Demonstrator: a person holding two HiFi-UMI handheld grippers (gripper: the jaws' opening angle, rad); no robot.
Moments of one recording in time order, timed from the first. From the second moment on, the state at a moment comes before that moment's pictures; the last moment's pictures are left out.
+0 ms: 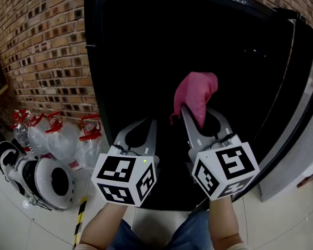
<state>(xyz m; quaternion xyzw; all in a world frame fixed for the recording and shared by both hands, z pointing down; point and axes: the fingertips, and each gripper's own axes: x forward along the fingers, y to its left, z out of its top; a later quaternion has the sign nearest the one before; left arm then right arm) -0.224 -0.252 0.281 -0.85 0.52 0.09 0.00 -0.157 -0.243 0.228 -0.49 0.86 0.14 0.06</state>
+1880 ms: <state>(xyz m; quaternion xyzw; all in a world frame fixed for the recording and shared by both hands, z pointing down) -0.231 -0.248 0.308 -0.84 0.53 0.05 0.03 -0.254 -0.466 0.295 -0.48 0.87 0.11 0.00</state>
